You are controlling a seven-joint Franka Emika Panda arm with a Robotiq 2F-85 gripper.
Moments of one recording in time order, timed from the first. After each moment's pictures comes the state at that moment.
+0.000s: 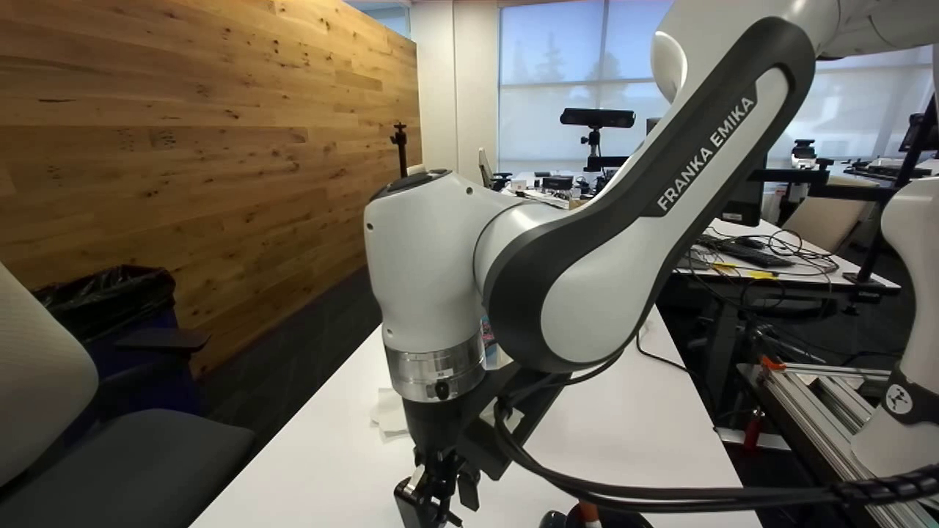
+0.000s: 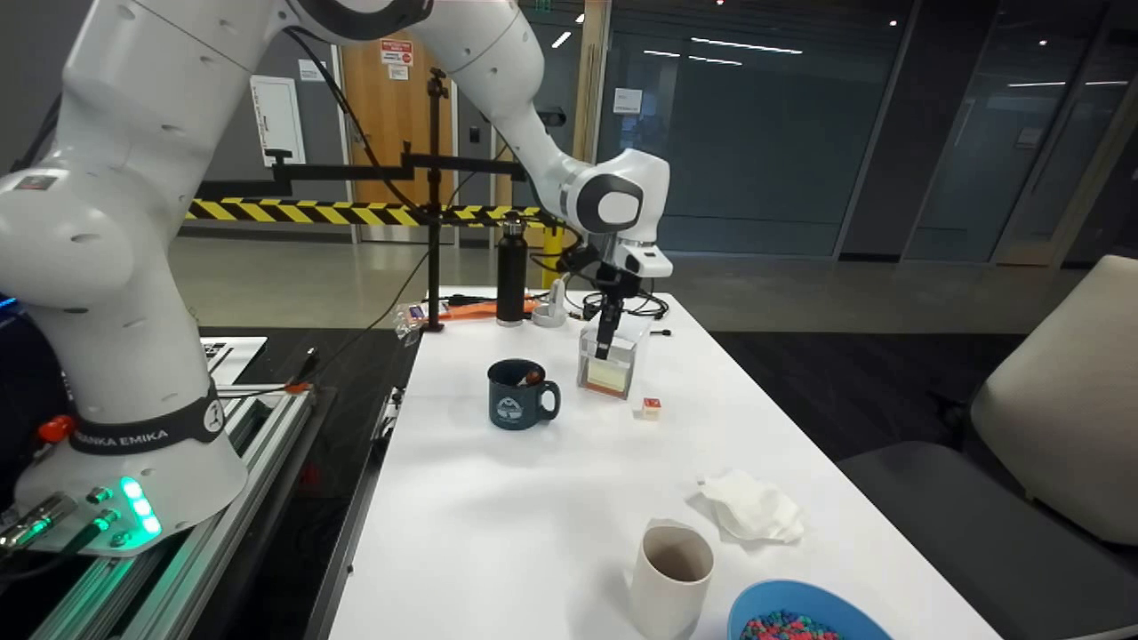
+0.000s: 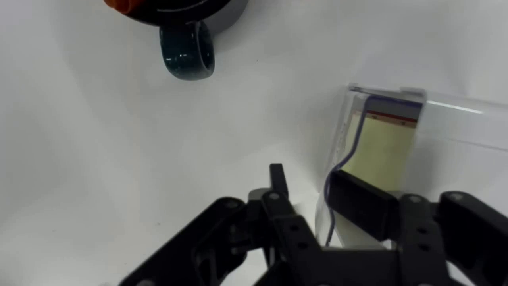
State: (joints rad) arm 0.32 0.52 0.04 -1.81 -0.01 2.28 0.77
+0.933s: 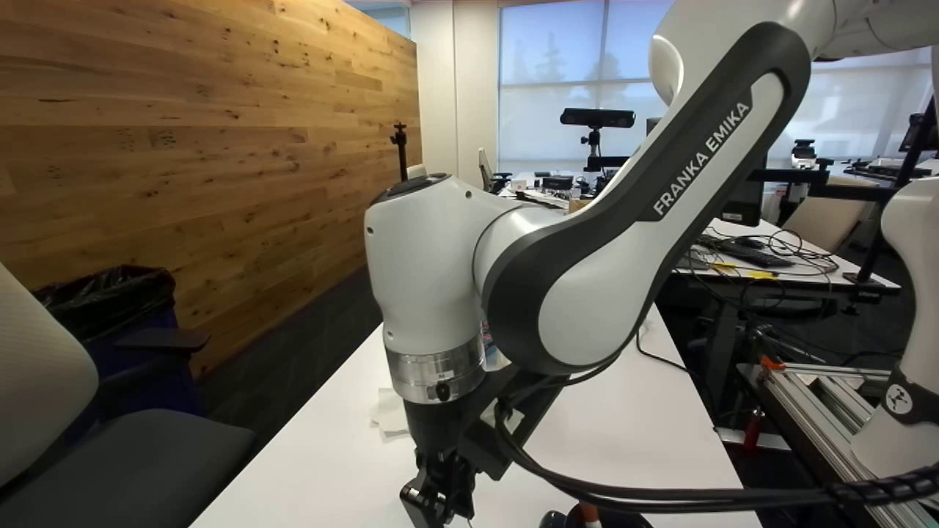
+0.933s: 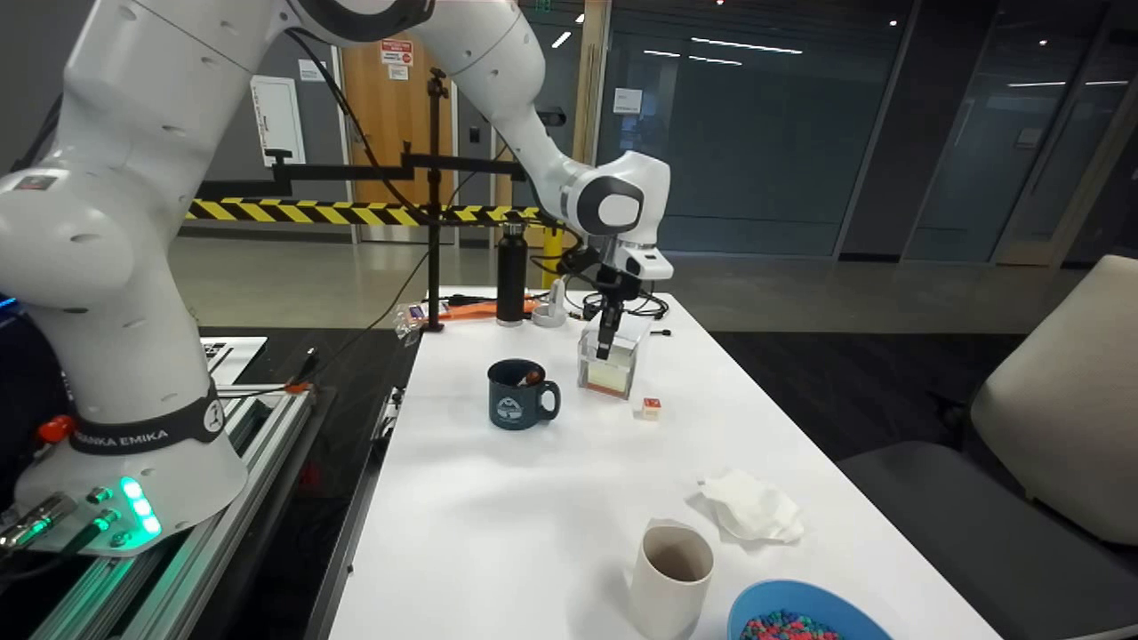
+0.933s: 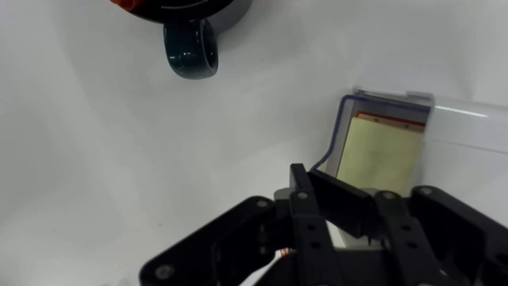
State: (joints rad) arm 0.32 0.53 0.04 -1.81 -0.01 2.28 0.76
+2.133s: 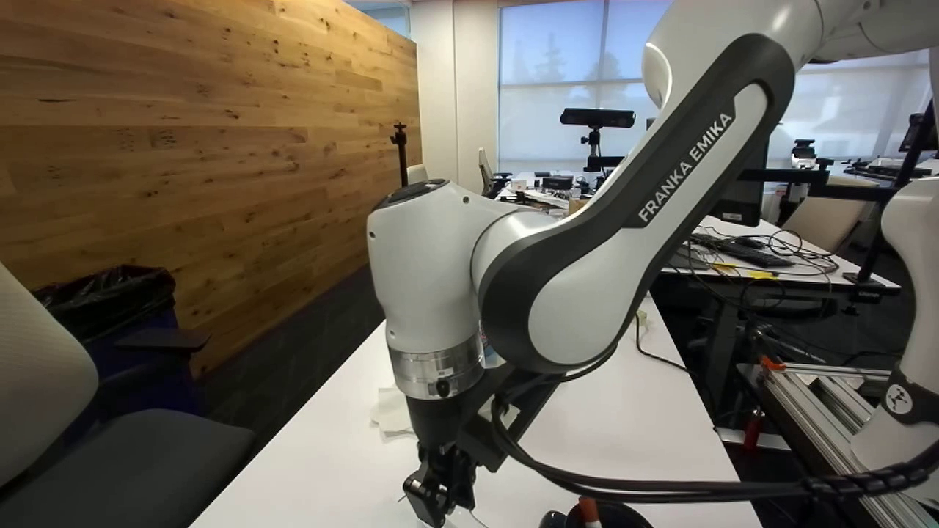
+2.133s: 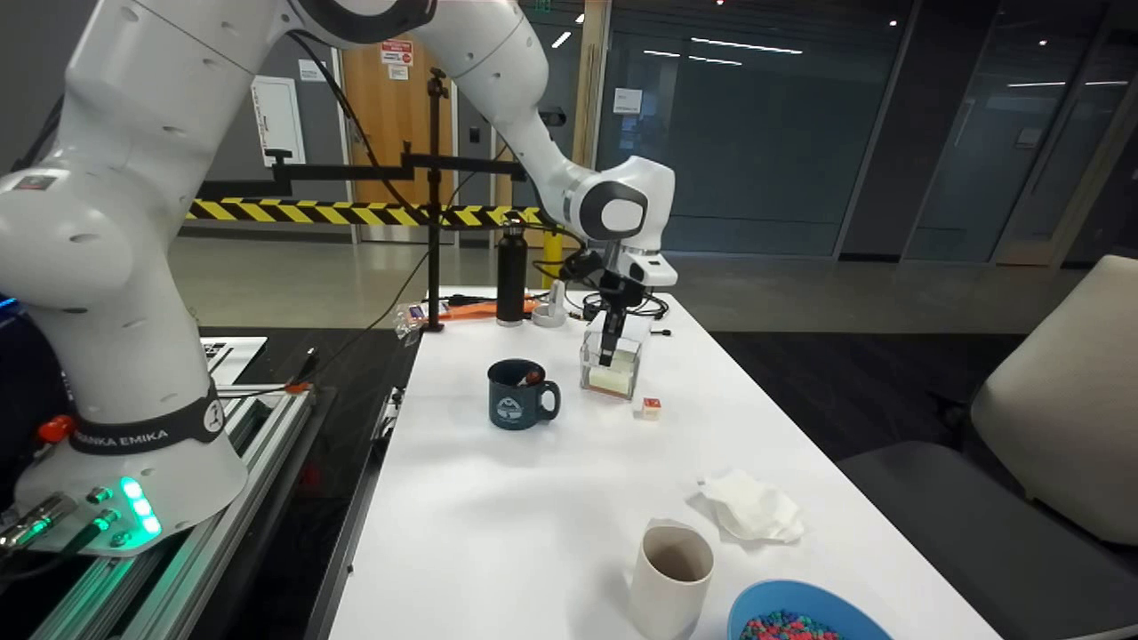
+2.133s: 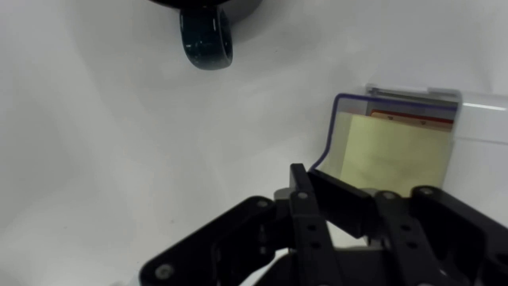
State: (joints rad) arm 0.32 0.53 0.02 -1.82 -0.01 2.28 0.75
